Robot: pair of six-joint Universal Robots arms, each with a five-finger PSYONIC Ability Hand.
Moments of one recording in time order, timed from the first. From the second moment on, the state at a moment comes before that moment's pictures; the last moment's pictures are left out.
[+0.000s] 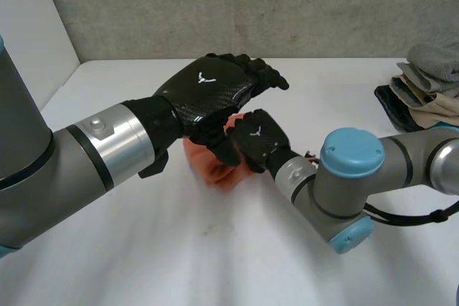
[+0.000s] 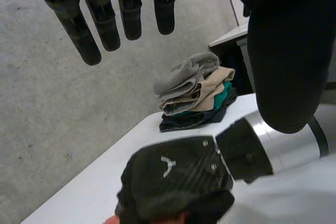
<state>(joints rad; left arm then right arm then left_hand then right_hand) 4.17 -1.73 -1.42 3.07 -1.03 3.30 2.16 -0.82 1.36 -0.46 1.28 2.66 0.29 0.29 0.29 0.29 0.12 0.90 1.17 1.15 1.18 0.93</state>
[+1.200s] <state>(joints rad) 4.20 -1.72 -1.41 3.07 -1.03 3.30 1.31 -0.66 0.66 -0.69 0.92 3.01 0.29 0.29 0.29 0.30 0.12 0.91 1.17 1.17 1.19 0.94</state>
